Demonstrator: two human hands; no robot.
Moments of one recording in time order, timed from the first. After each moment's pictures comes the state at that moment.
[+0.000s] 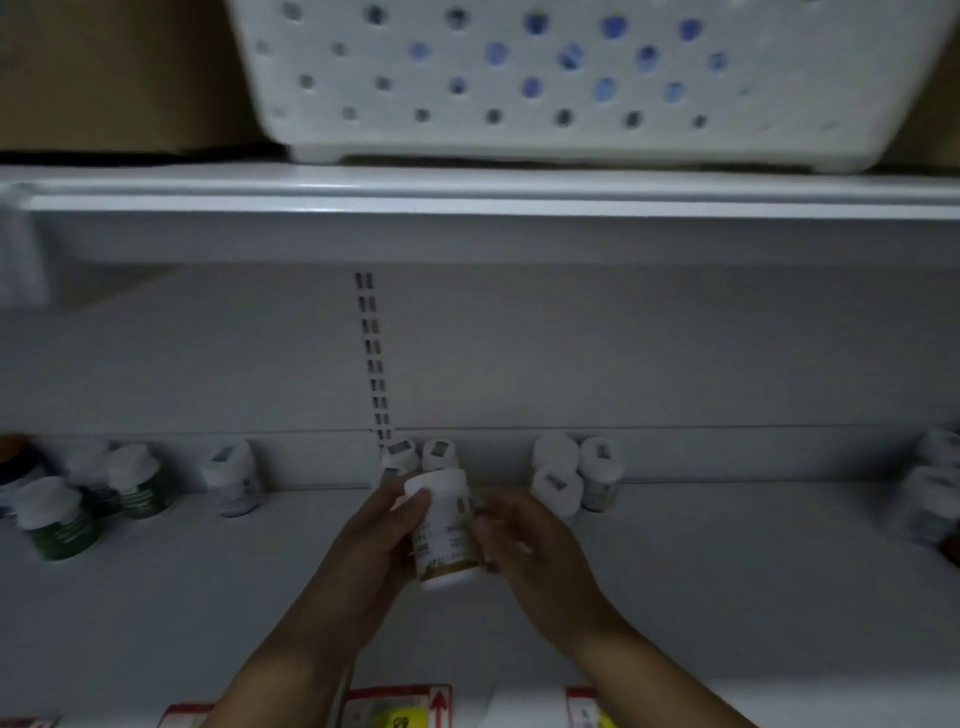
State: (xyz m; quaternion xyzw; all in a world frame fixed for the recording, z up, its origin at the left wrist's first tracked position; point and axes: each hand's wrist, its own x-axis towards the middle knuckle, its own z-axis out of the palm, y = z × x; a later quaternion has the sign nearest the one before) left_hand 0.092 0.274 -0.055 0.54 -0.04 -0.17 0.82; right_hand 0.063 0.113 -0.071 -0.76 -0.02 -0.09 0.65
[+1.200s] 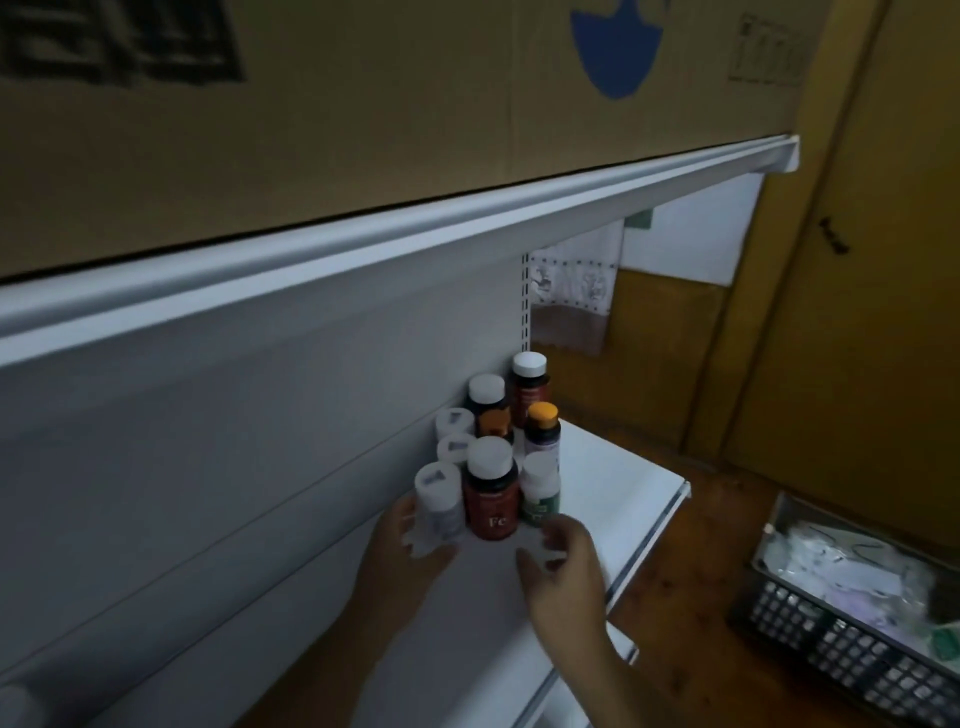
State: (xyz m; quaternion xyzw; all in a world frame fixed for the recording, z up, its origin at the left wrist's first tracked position) left_hand 0.076 -0.212 -0.098 0.76 -0.33 -0.21 0.53; right_hand -0.066 -0.296 -0.128 -0.68 0.43 -0.40 0.45
